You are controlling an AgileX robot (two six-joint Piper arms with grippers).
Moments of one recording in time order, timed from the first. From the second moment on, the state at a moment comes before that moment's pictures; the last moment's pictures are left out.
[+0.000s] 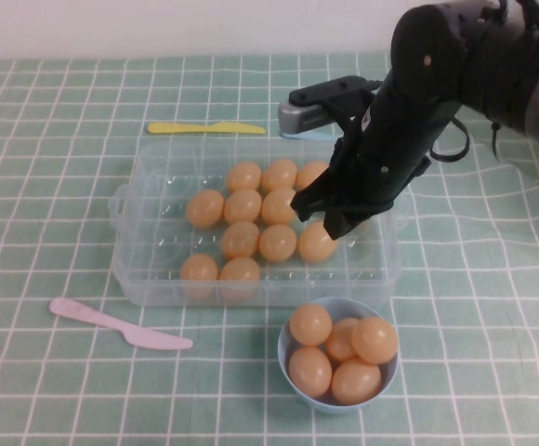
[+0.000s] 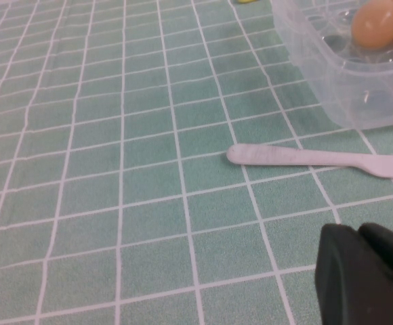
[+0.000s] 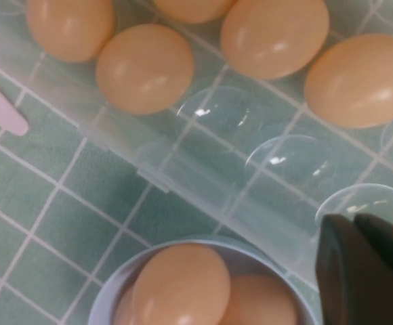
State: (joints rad) right arm 0.56 1.94 -1.75 0.18 1.16 -0.02; left arm -0.10 -0.01 0.03 -0.06 0.37 0.17
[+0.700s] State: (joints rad) right arm 0.56 2.02 -1.76 0.18 1.04 0.33; left arm -0.10 -0.01 0.03 -0.06 0.37 0.17
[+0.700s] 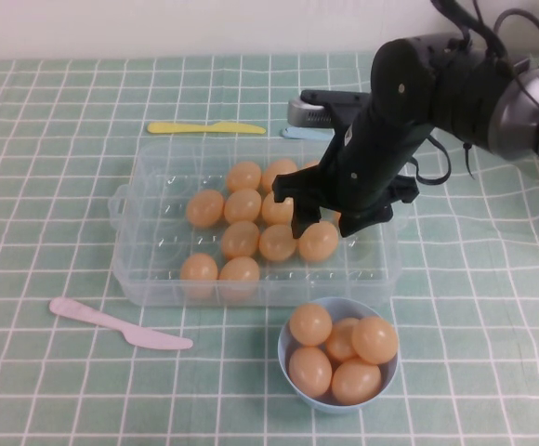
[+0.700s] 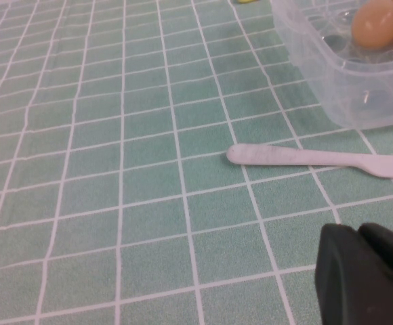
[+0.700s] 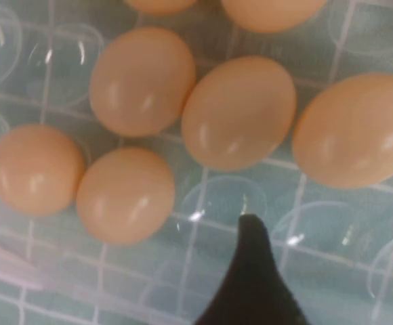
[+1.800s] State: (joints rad) right arm 0.55 2.11 -1.76 0.18 0.93 0.61; left arm -0.10 -0.01 0.03 -0.06 0.37 0.17
